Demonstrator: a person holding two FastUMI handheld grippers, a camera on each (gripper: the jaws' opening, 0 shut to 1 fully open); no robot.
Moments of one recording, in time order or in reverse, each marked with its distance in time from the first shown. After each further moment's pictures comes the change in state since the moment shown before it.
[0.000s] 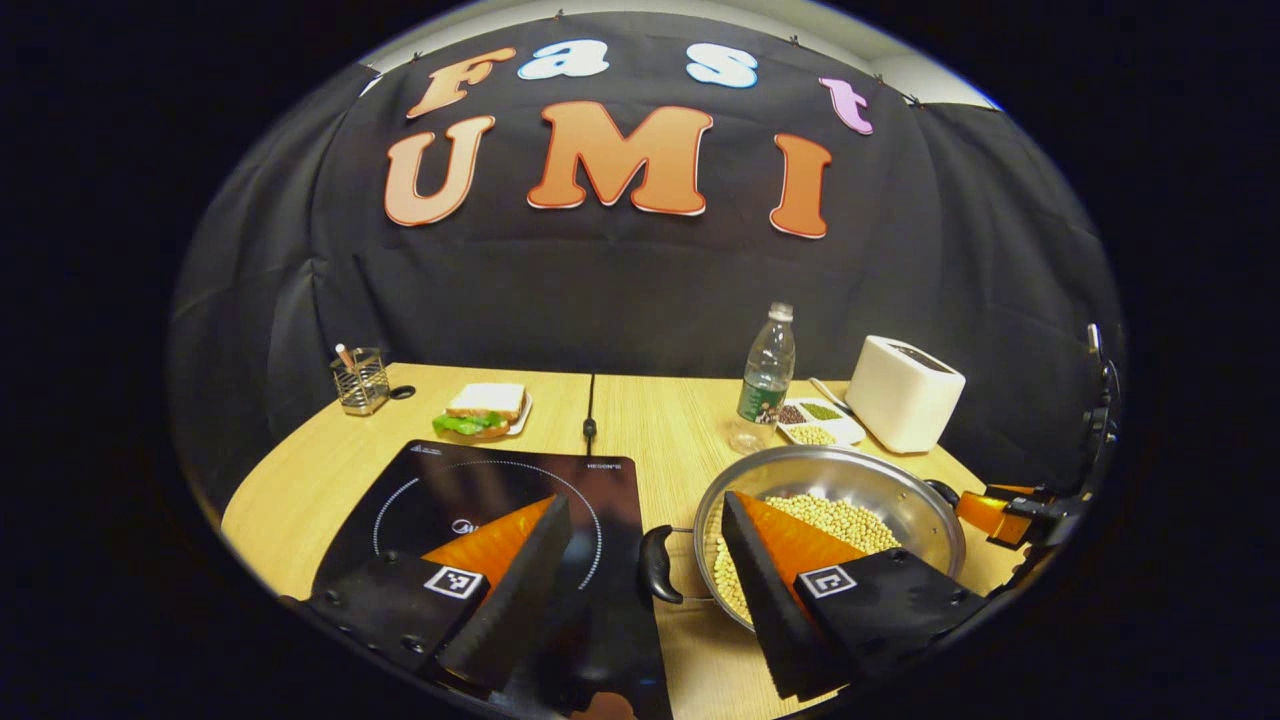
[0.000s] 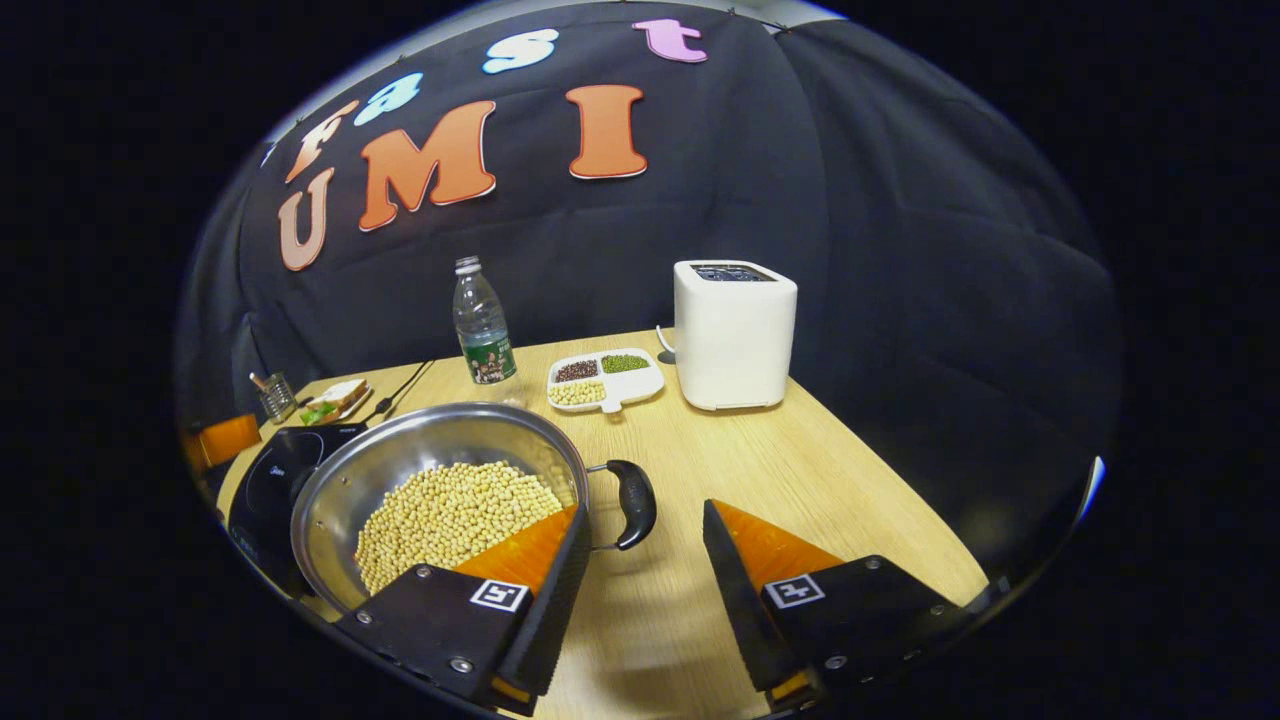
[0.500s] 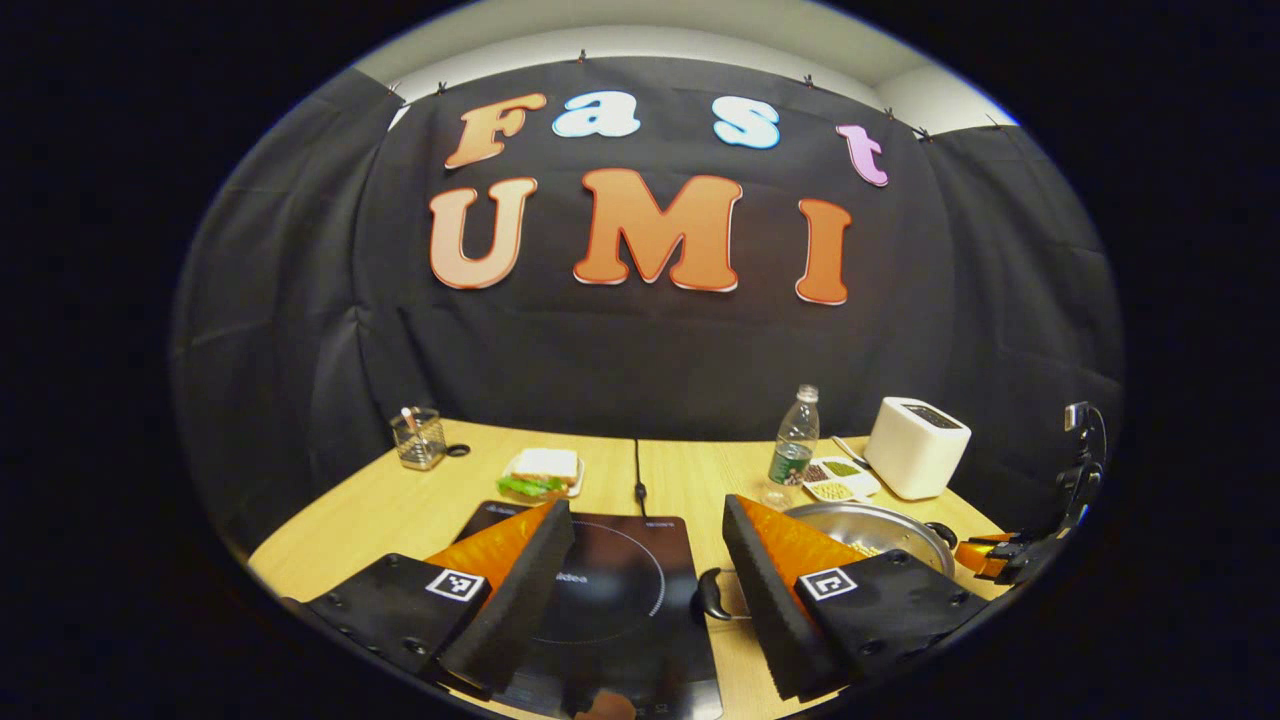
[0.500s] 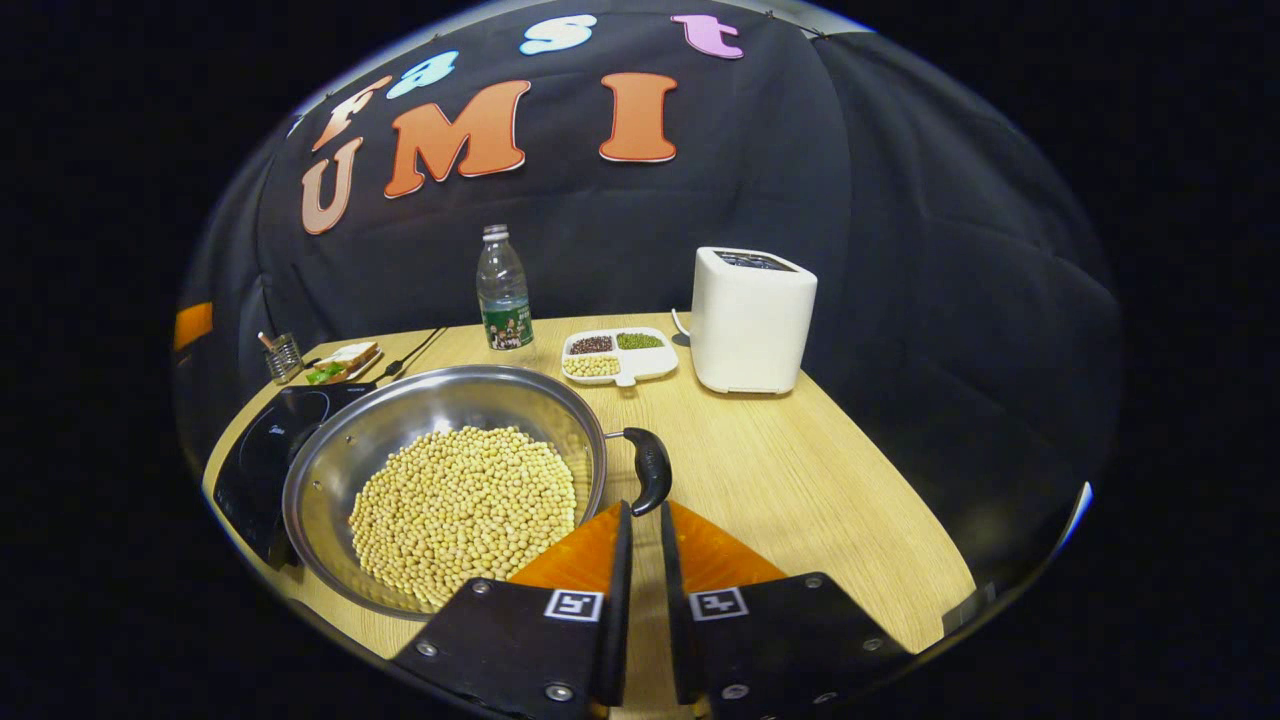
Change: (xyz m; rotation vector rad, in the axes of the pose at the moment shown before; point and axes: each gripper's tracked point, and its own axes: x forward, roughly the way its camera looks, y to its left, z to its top) left arm -0.058 0.040 0.068 -0.030 -0.179 0.046; right arm -0.018 0.007 -0.015 -0.113 0.026 0.013
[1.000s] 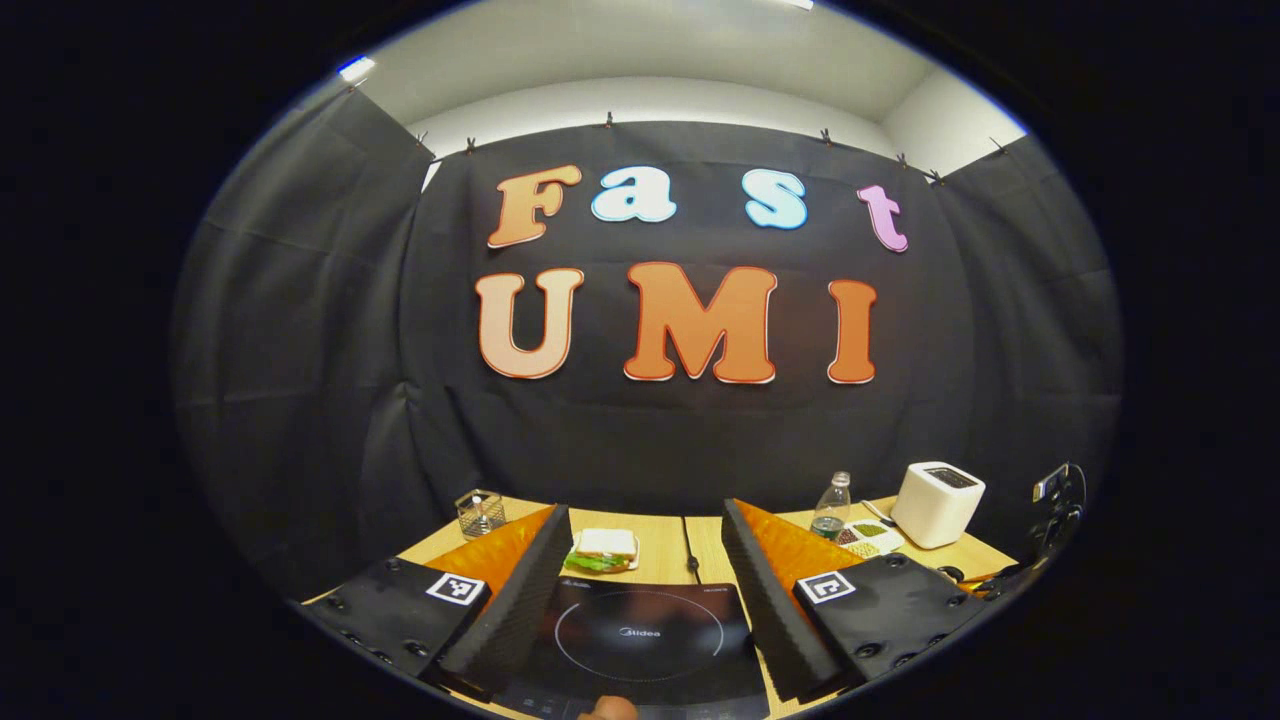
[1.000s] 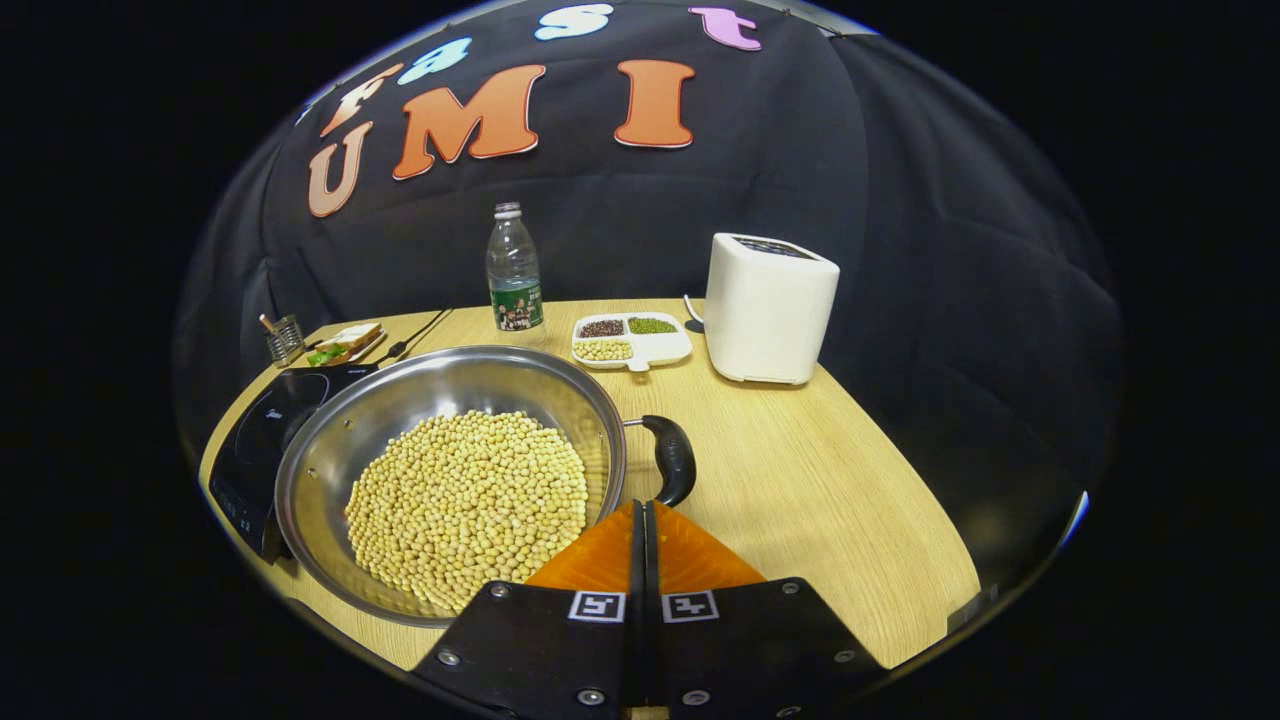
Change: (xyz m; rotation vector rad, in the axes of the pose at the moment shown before) left arm -0.057 0.061 0.105 0.041 -0.219 0.098; right arm 0.013 0.011 -0.012 -0.034 0.058 0.007
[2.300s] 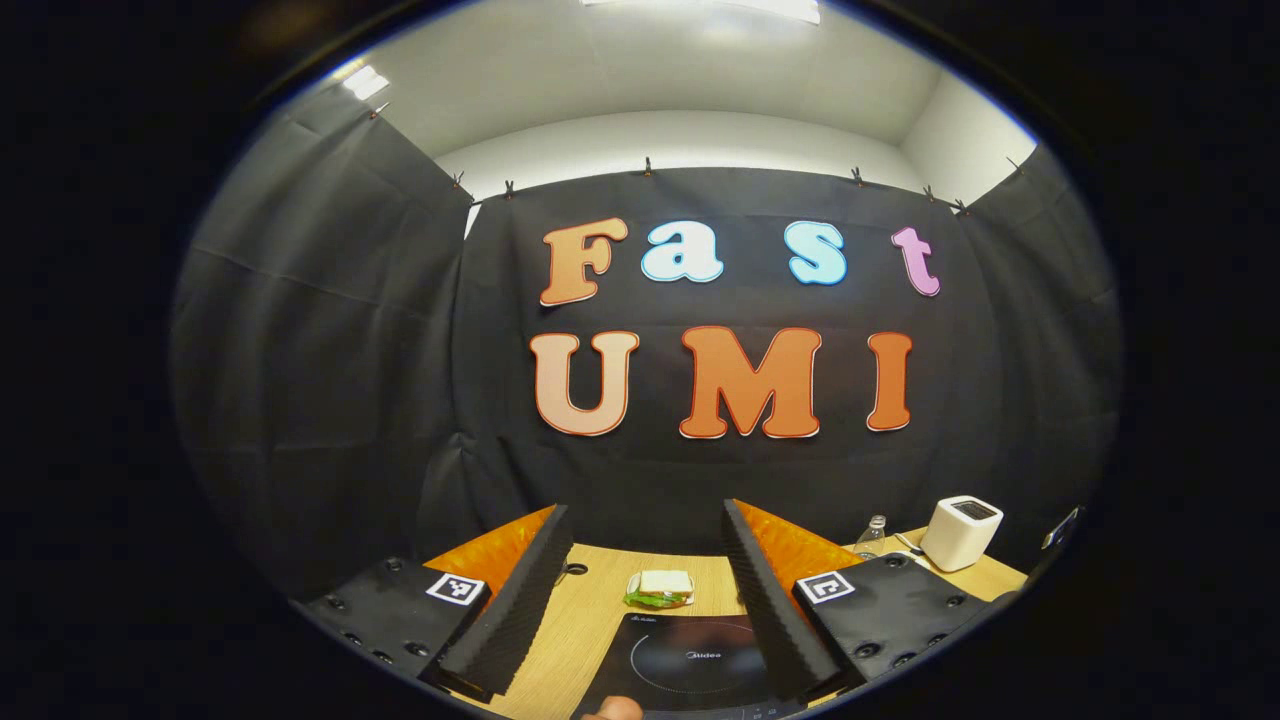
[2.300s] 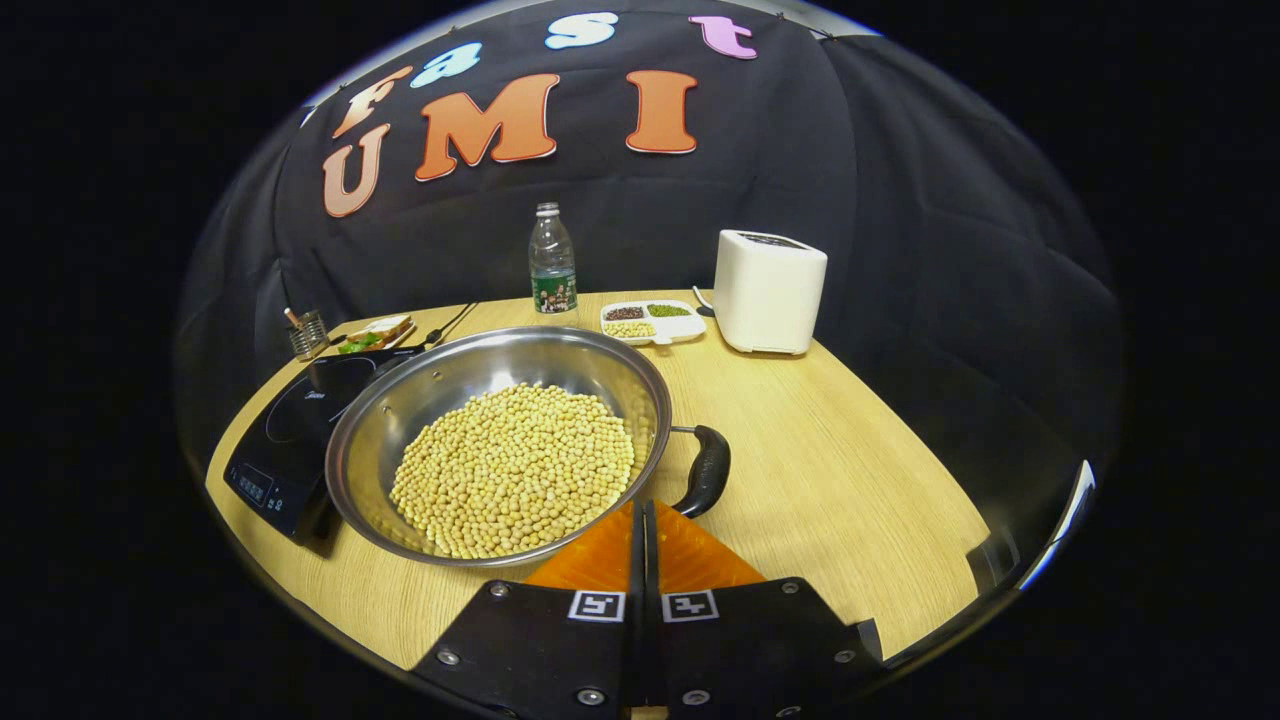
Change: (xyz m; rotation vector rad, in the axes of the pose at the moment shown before) left arm -0.043 0.079 0.098 0.015 -0.133 0.110; right arm -0.056 0.027 -0.034 0.027 -0.003 0.004
